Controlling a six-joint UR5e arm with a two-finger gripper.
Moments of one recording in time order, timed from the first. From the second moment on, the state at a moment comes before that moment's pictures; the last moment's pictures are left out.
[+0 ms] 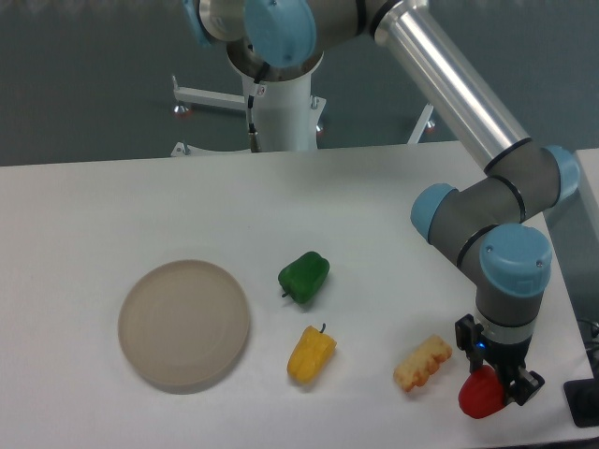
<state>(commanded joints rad) 2.37 -2.51 -0.74 -1.14 1.57 1.51</state>
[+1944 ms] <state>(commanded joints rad) 2.48 -2.09 -1.46 -1.17 1.51 1.69</state>
